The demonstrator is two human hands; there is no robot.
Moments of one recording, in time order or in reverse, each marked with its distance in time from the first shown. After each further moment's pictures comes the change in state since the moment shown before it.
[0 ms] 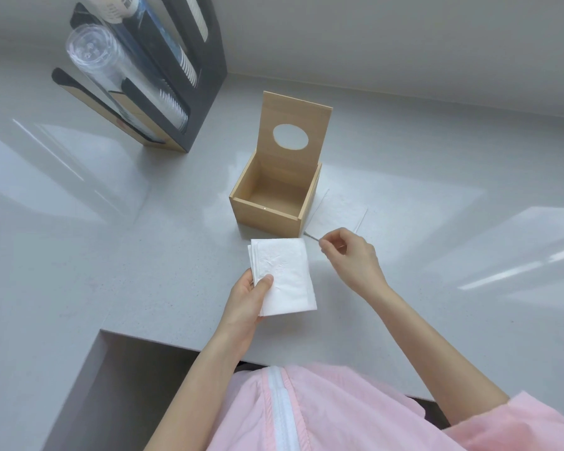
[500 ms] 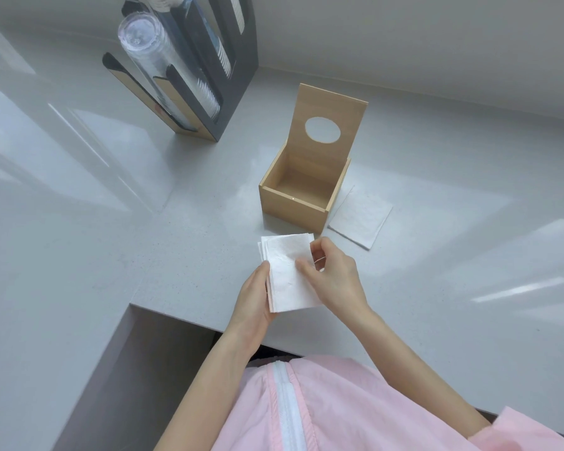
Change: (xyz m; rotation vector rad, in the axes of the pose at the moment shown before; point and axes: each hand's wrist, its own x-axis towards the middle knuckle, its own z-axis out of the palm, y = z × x) left_hand -0.014 -0.007 -0.020 -0.189 -0.018 -0.034; right_hand -0.043 -0.024 0.049 -0.033 -0.086 -0.098
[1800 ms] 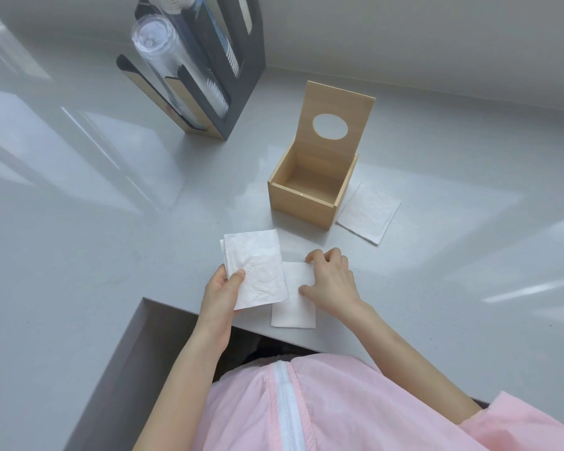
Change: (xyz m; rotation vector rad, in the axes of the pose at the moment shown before) left_hand -0.012 0.011 -0.041 0.143 0.256 0.089; right_hand 0.011 0.021 0.025 -0.519 -0.219 0.029
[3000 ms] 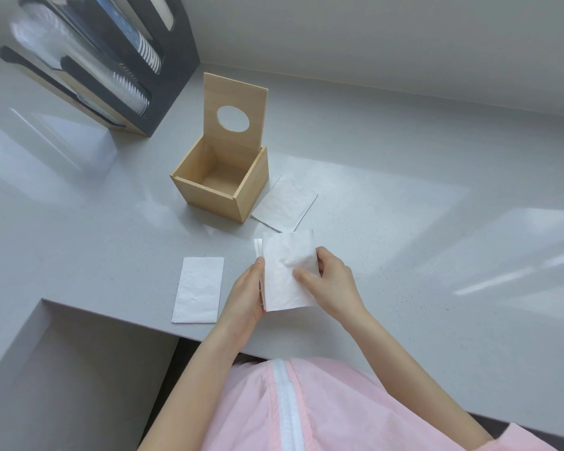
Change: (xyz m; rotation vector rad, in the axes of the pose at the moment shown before) left_hand -0.027 -0.044 0.162 -0.062 -0.305 -0.070; right_hand -0.043 0.129 -0.065 0.617 0.138 0.009
